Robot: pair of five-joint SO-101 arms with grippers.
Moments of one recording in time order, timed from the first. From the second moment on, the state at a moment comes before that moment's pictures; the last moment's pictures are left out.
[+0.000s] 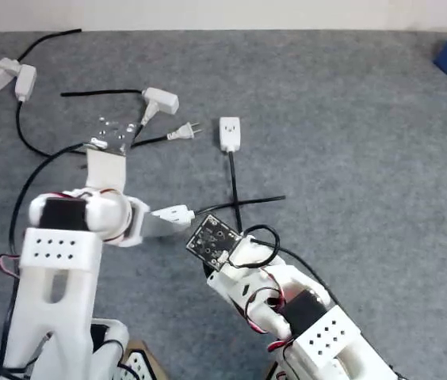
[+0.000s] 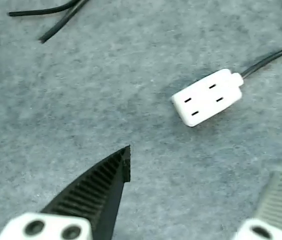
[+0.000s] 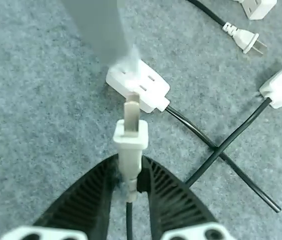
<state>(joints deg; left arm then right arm) -3.6 -42.1 43.2 74.9 -8.0 -43.4 -70.6 79.6 39.4 19.3</state>
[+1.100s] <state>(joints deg) 2.4 -42.2 48.6 70.3 -10.4 -52.7 -70.8 65.6 57.6 14.8</state>
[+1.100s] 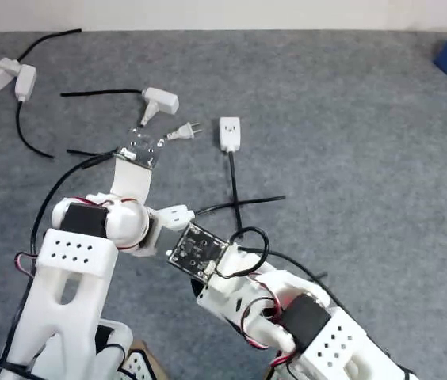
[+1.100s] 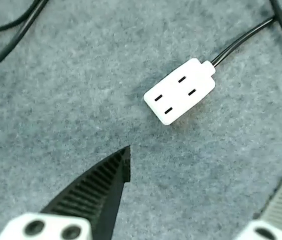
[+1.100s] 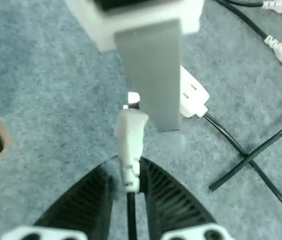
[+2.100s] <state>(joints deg) -16.4 -42.2 47.8 65.6 -12.8 -47.7 -70.8 74.5 58.3 19.7</state>
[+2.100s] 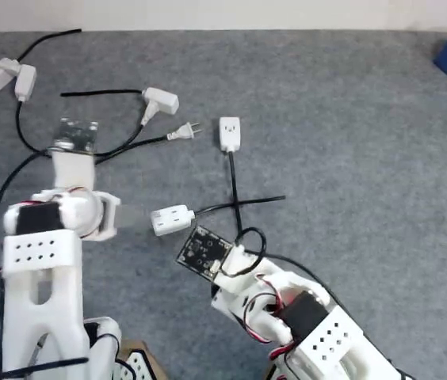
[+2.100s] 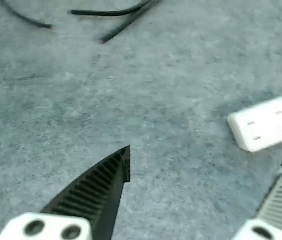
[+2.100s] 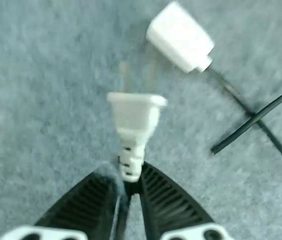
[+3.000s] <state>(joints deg) -30.2 -42.1 50.2 56.0 -15.5 -29.5 -71.0 41.8 75.6 24.1</state>
